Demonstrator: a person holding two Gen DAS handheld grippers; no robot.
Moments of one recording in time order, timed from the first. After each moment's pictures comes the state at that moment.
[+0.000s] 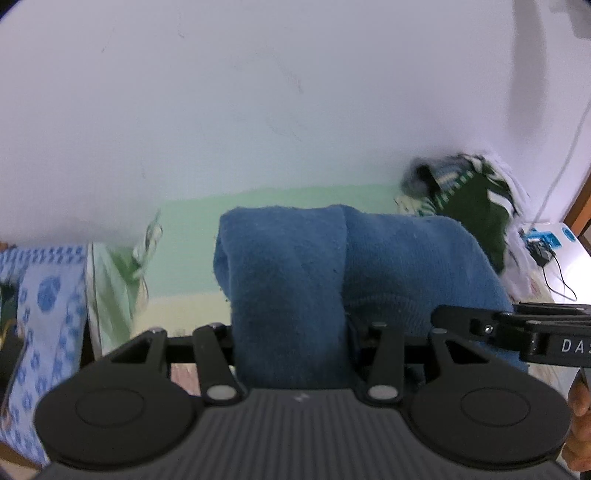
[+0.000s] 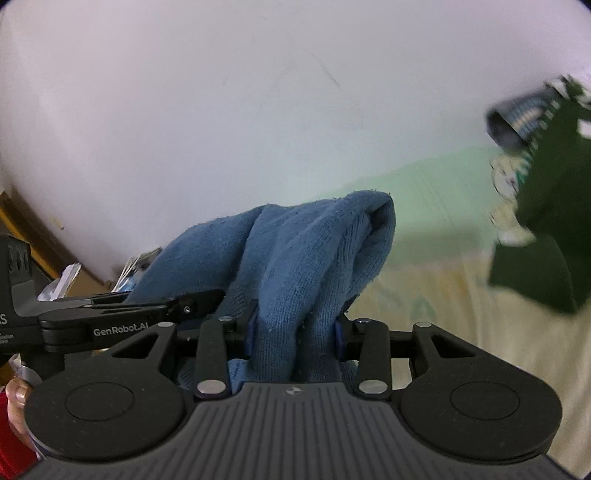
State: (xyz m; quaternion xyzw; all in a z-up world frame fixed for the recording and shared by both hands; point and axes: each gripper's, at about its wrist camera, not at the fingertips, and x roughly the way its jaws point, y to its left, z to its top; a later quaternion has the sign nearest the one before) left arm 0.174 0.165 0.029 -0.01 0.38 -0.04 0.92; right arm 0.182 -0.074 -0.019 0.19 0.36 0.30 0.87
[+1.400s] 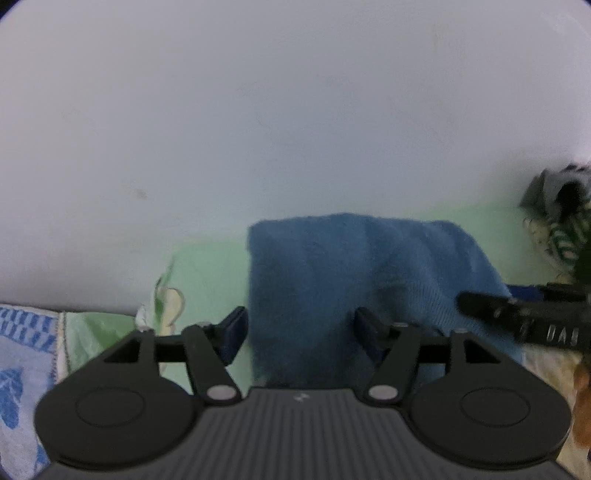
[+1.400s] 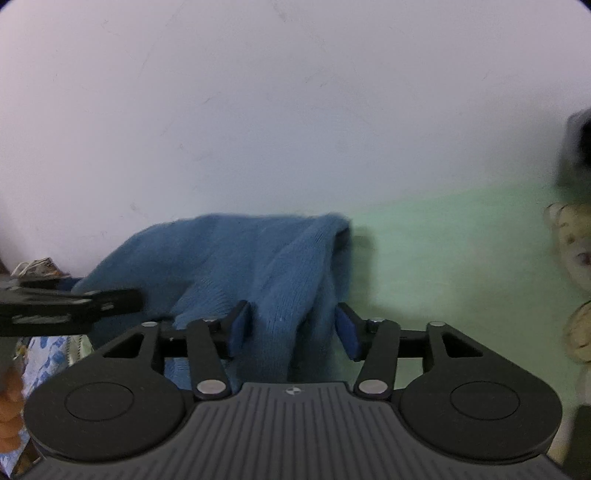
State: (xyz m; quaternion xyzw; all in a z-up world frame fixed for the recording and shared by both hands) left arm 0.348 0.274 -0.085 0.00 0.35 -0.02 0.94; right arm 0.357 -0.008 -0.134 0.10 0.32 0.20 0.92
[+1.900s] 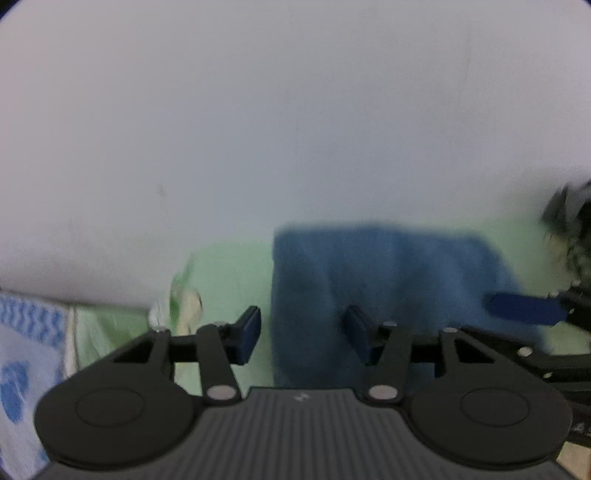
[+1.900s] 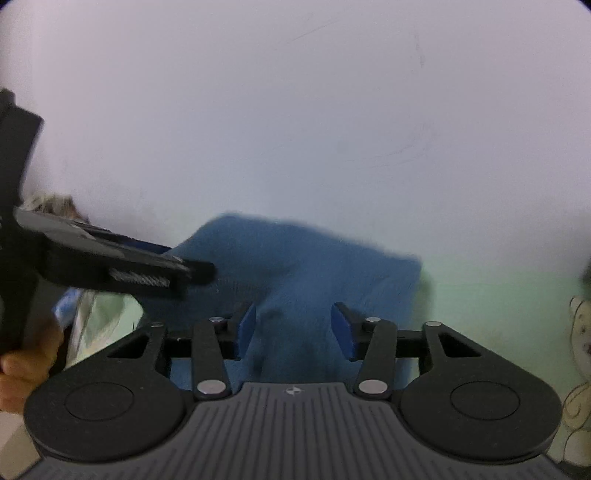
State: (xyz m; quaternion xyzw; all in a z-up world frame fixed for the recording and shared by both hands) left arm 0.360 0.269 -0.106 -0.01 0.36 0.01 0.93; right arm 0.325 0.054 -0.108 -0.04 0.30 0.26 0.92
